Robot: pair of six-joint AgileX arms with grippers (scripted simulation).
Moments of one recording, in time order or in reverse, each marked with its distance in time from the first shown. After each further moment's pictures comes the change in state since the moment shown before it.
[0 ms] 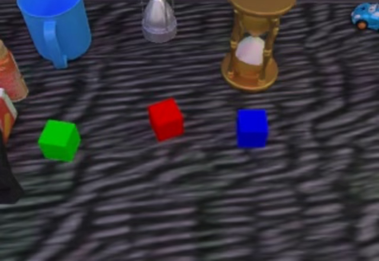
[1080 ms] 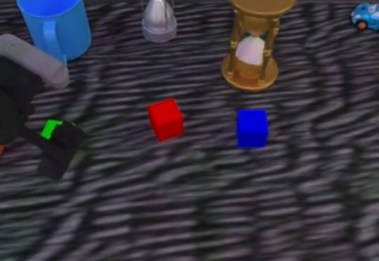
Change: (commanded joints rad) left arm -0.275 1.136 0.907 -0.797 0.051 0.301; right arm 0.000 0.000 0.000 0.000 0.000 0.000
